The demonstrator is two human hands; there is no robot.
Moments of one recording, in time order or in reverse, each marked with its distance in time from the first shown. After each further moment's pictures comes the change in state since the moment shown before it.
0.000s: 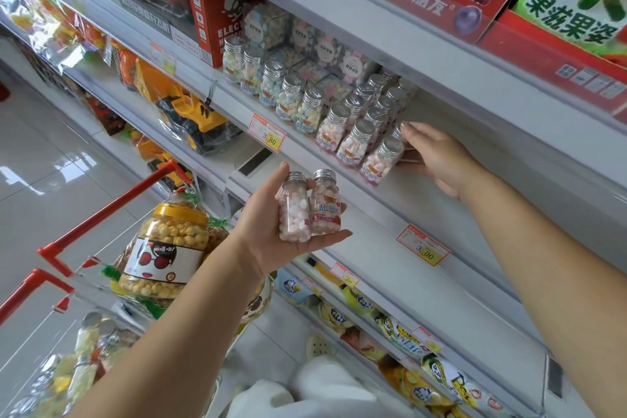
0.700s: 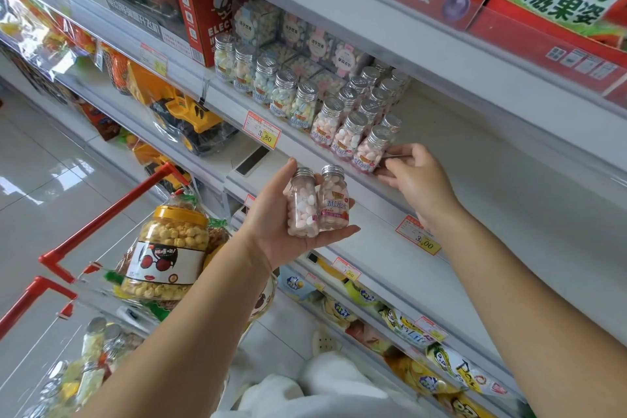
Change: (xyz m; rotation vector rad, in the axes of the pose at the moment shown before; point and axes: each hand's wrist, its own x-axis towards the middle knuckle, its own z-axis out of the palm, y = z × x) left_hand 0.008 -0.006 0.002 0.026 -0.055 -0.026; right_hand -0.048 0.016 0.040 0.121 0.218 0.065
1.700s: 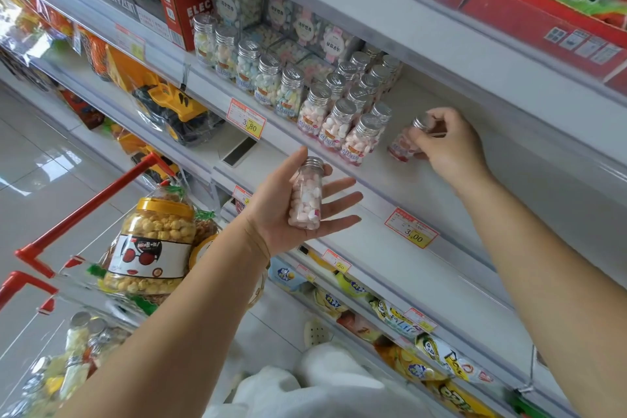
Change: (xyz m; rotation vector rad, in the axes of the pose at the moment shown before) left_hand 0.017 -0.005 0.011 0.139 -0.083 -0.033; right_hand 0.034 -0.010 -0.058 -0.325 0.126 -0.177
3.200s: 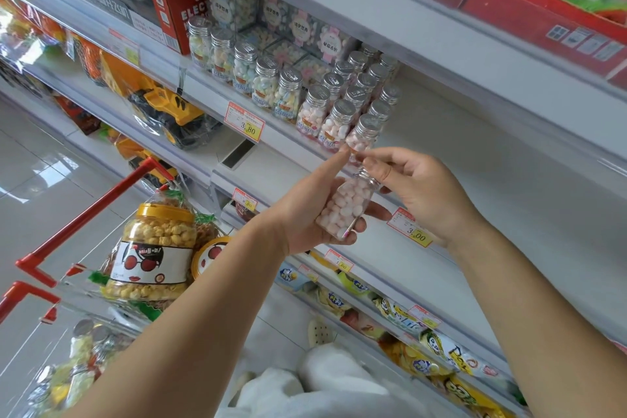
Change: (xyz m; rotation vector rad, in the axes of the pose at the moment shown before) left_hand 0.004 -0.001 0.025 0.537 -0.118 -0.065; right_hand -0.080 -0.034 0.023 0.193 -0.386 -0.062
